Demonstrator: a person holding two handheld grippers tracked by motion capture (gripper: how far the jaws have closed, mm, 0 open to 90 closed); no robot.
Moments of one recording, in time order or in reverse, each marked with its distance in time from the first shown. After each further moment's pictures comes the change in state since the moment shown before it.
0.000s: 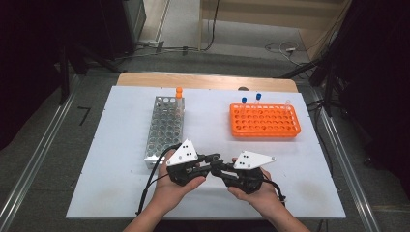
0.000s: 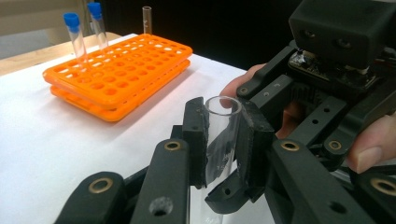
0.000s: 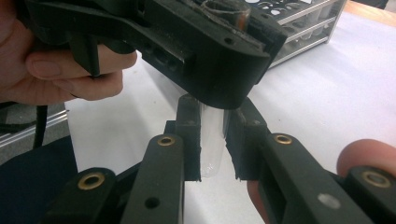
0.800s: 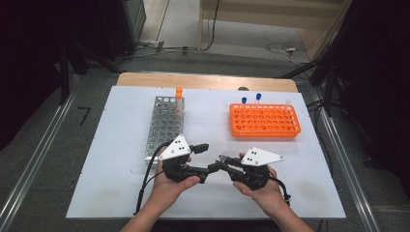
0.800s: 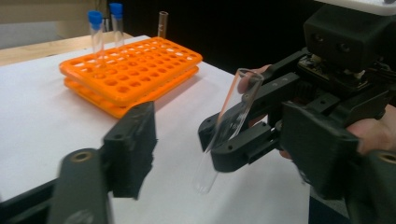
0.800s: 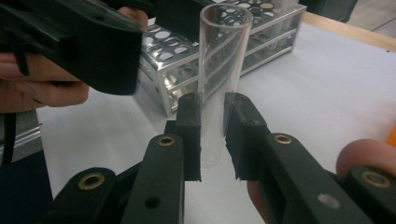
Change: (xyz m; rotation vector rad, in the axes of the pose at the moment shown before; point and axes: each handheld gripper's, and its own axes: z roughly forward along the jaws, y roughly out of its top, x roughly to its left) left arm 0.008 0.000 -0.007 -0.028 -0.002 -0.099; right arm -0.010 -0.001 -0.009 -0.044 -0.074 0.015
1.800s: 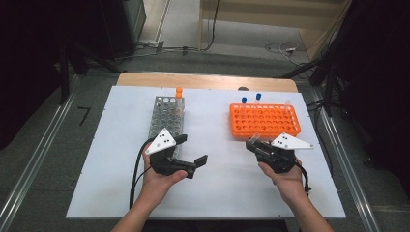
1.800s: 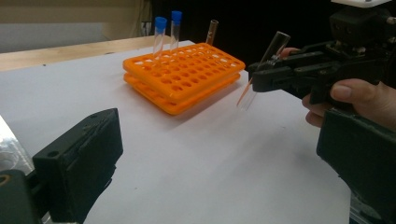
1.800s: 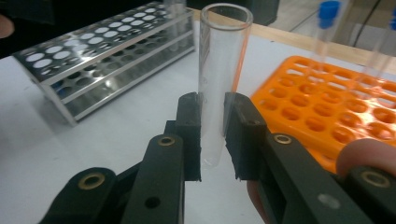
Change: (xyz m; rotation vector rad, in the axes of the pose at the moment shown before) left arm 0.021 -0.001 -0.022 -0.032 0.153 -0.061; right arm -0.066 -0.013 -0.033 -0.045 -0.203 0.111
